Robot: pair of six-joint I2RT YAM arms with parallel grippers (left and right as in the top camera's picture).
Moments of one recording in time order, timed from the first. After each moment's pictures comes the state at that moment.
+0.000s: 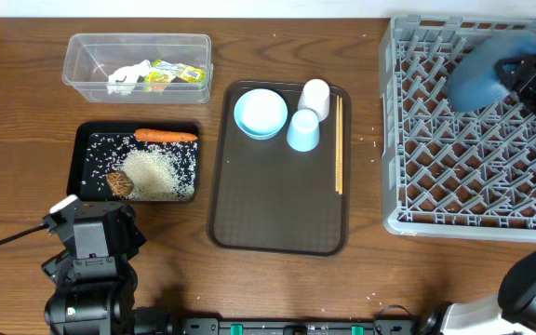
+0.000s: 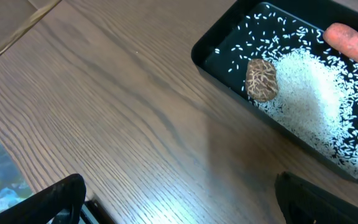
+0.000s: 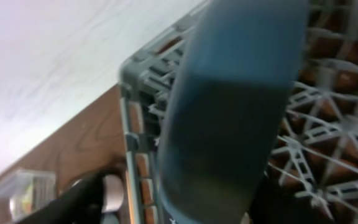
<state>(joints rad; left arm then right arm) 0.07 0.63 0.76 -1.10 -0.53 -0.45 -0.48 1.68 1.49 -0.60 -0.53 0.34</state>
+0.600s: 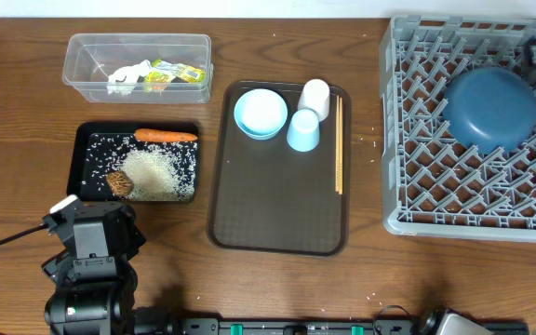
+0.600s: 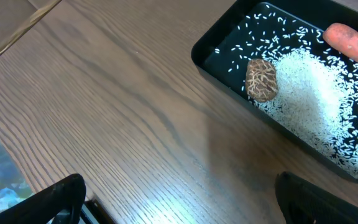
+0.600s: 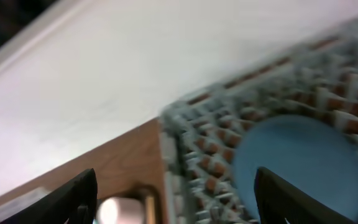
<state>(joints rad) 0.07 0.63 0.76 -1.10 -0.53 -0.45 -0.41 1.35 1.49 -0.61 -0.44 0.36</state>
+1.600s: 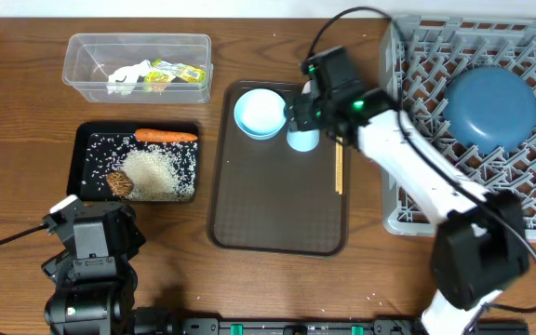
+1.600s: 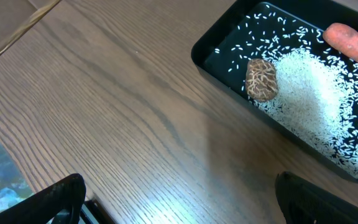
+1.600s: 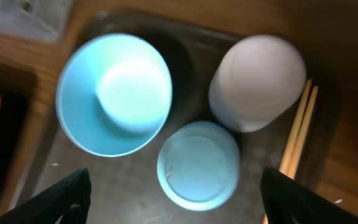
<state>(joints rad) 0.07 0.63 0.76 -1.10 -0.53 -0.45 0.50 1.88 1.49 -0.57 -0.02 0.30</state>
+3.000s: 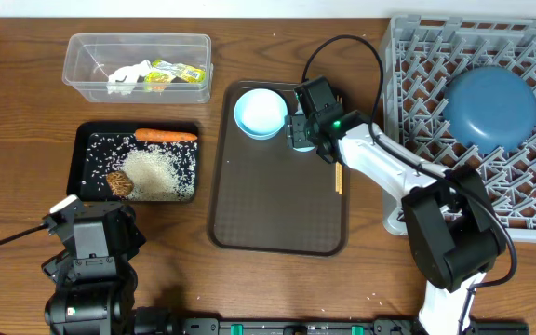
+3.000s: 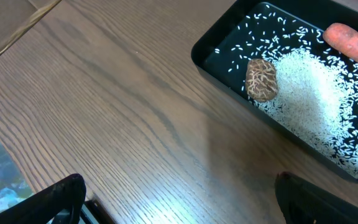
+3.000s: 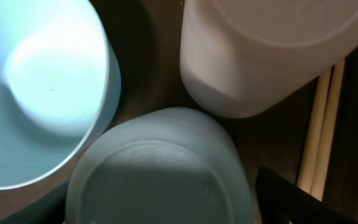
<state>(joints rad) 0.07 0.63 0.76 -1.10 -0.53 -0.45 0.52 1.99 1.34 -0.37 0.09 0.38</state>
